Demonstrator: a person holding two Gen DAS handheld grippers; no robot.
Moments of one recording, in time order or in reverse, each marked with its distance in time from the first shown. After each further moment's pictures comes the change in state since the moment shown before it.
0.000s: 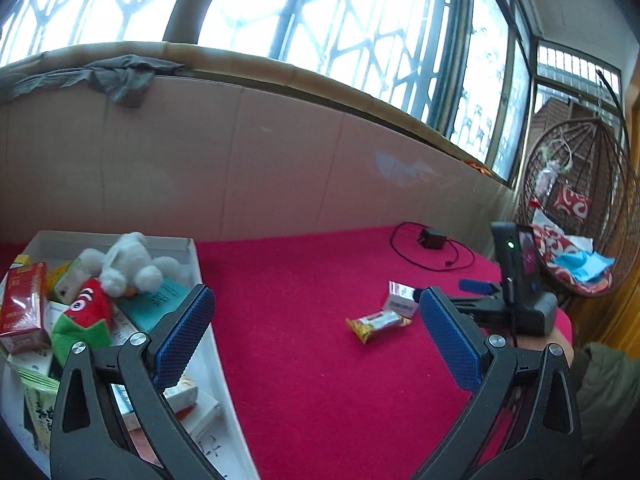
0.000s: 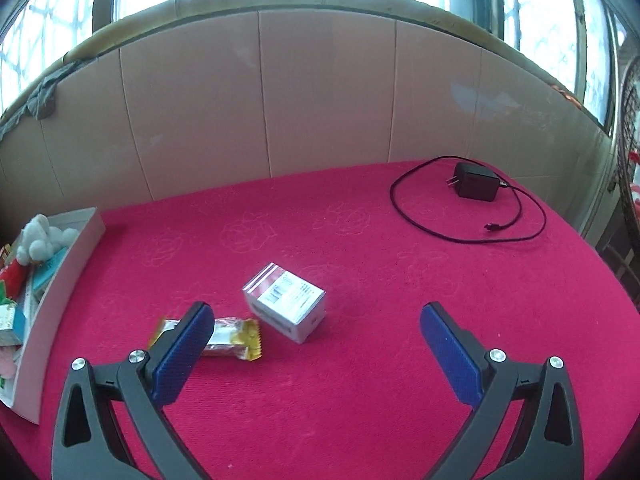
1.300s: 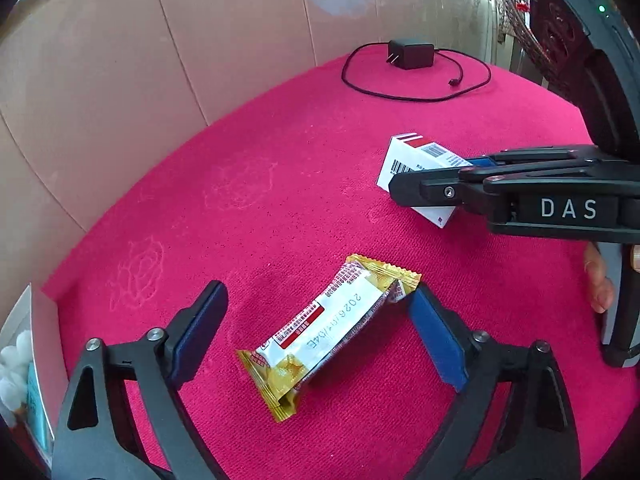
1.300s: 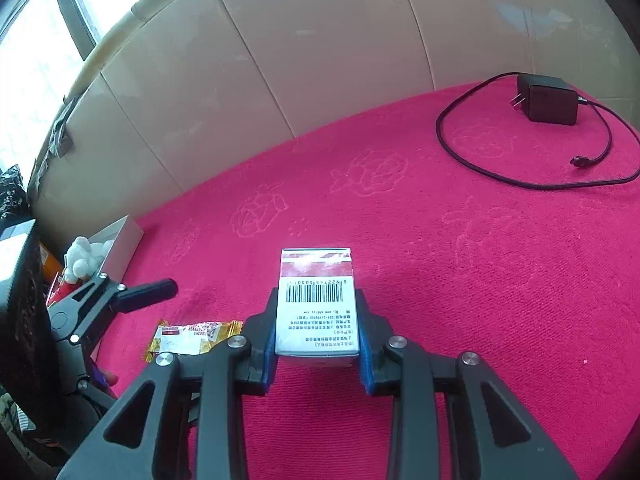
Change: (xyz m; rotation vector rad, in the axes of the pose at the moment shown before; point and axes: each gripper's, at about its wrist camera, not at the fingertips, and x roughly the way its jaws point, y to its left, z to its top) left arm 0.207 -0.096 -0.031 0.400 0.520 0.030; right arm 0.065 -0.065 -0.002 0.166 0.156 0.386
